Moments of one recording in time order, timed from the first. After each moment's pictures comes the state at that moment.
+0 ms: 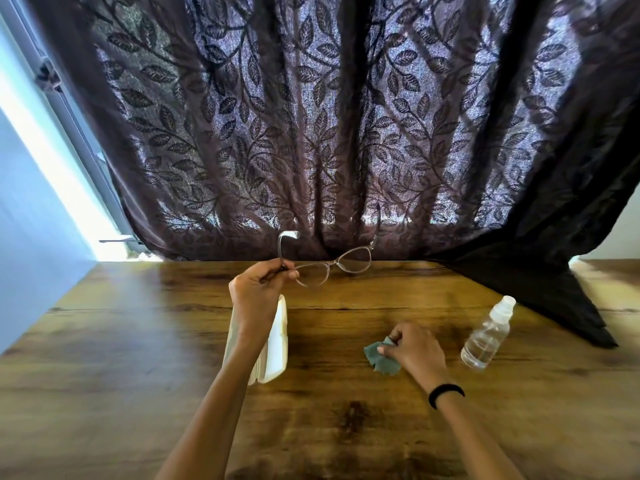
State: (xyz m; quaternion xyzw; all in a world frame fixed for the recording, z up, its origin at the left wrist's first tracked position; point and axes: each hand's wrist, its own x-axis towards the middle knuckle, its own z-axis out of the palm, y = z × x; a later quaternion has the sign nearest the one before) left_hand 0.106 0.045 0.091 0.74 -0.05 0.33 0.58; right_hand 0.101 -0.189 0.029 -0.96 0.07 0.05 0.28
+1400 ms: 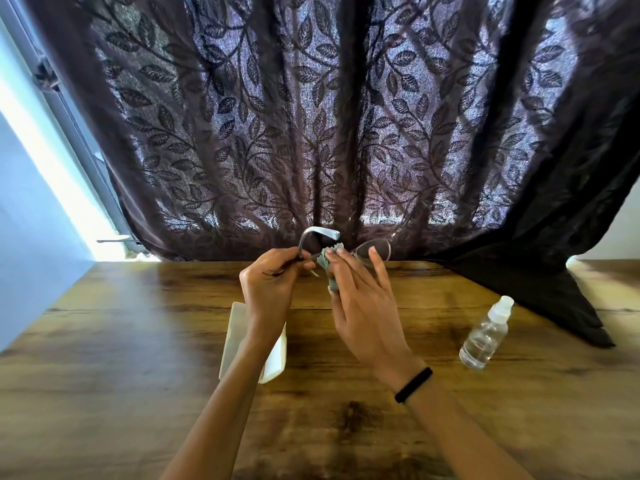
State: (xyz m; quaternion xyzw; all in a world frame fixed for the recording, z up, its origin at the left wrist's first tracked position) left_hand 0.096 0.022 0.121 0.74 -0.11 0.41 0.52; right_hand 0.075 -0.116 0.116 -0.90 -0.24 -0.31 0.17
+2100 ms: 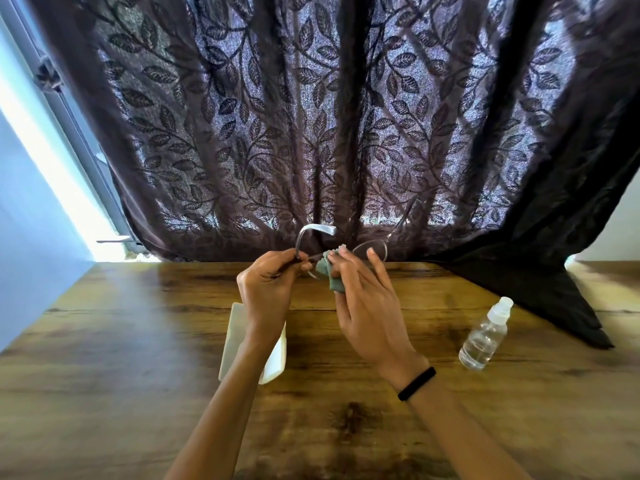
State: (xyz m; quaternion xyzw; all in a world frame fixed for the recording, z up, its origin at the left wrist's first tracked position) left_hand 0.092 0.021 0.122 0.74 -0.10 0.43 0.51; right_hand 0.077 -0.123 0.117 -0.90 -0.26 -0.29 0.20
